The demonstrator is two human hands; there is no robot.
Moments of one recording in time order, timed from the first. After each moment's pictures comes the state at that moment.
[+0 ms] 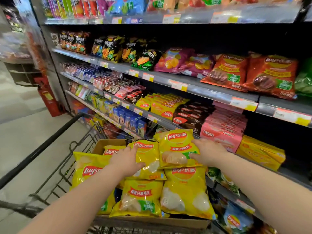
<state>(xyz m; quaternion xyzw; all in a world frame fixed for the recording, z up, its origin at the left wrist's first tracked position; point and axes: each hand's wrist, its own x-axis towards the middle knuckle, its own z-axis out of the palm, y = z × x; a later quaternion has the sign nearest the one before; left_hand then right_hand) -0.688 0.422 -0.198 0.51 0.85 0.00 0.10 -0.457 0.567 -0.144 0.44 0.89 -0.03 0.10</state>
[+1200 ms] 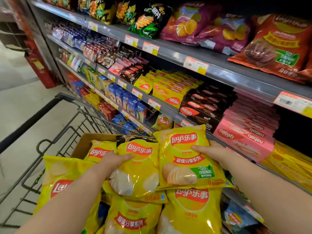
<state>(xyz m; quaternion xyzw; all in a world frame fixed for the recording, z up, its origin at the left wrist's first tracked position) -0.780 0.523 -0.276 0.10 0.84 0.31 0.43 -0.523 0.717 -0.235 0.59 0.58 -0.56 -0.02</state>
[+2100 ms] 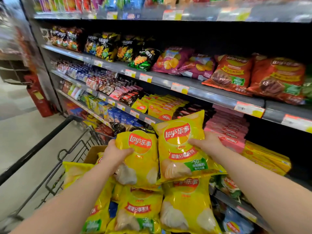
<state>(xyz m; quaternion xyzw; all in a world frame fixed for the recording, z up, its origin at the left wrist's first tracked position) -0.736 0.459 -0.192 0.23 0.80 0.48 0.26 -0.496 0.623 -0.153 0.53 0.68 -0.45 -0.23</state>
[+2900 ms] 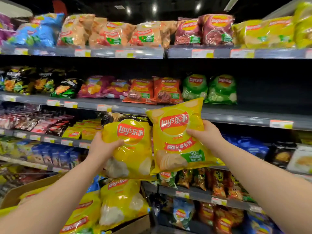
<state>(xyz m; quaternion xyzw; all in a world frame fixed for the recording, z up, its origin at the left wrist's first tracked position) -0.546 0.461 -0.096 0.44 0.67 0.54 0.25 -0.246 0.504 -0.054 0.57 0.59 -0.35 -0.45</state>
